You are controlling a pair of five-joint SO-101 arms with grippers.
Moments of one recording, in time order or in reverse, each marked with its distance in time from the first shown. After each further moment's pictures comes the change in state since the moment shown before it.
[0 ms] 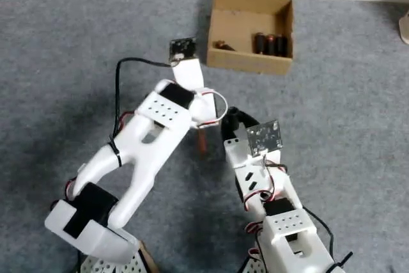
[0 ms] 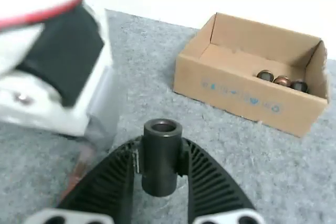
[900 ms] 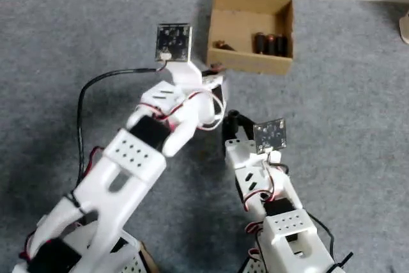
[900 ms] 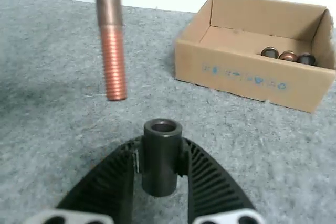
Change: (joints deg) left arm 2.8 -29.5 18.9 -29.2 -6.7; right arm -0.1 -0.2 0.2 2.6 -6.2
